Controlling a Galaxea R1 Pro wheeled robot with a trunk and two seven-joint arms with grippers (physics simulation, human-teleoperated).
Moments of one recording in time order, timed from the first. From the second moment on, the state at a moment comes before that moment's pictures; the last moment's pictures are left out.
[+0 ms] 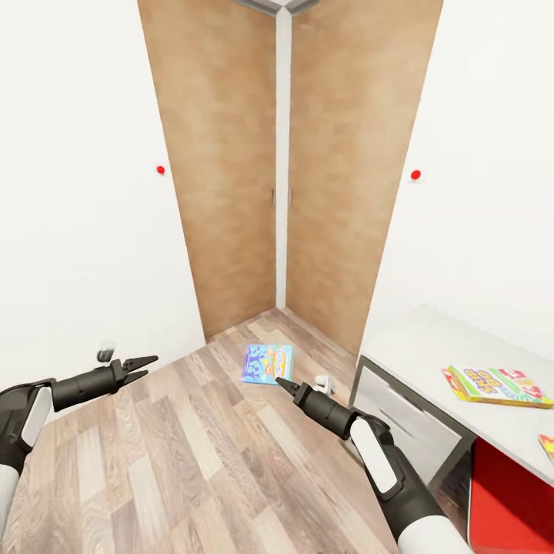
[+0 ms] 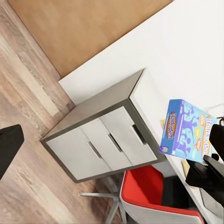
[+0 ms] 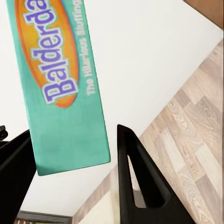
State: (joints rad) left arm -0.69 0.37 0.36 -0.83 0.21 0.88 -1.11; right arm -0.49 0.10 0.09 -0.99 -0.75 0.54 0.45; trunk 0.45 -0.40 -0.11
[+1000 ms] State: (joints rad) left arm -0.69 0.37 0.36 -0.83 0.21 0.88 -1.11; right arm -0.49 0.10 0.09 -0.99 -0.75 0.54 0.45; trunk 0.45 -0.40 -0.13
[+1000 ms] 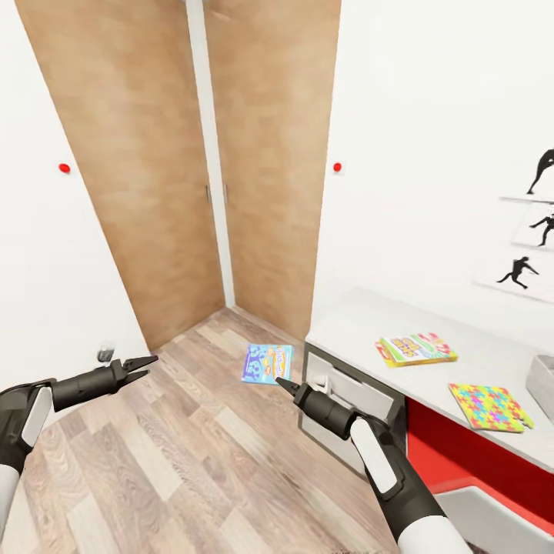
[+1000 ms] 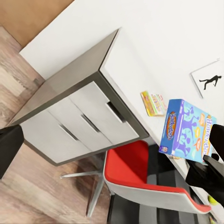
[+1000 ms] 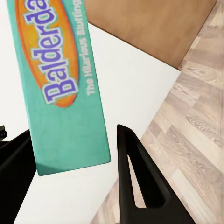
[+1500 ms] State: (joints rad) left arm -0.69 0.37 0.36 -0.83 0.21 0.88 -1.11; right arm -0.49 0.10 0.09 -0.99 -0.75 0.54 0.45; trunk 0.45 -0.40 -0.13
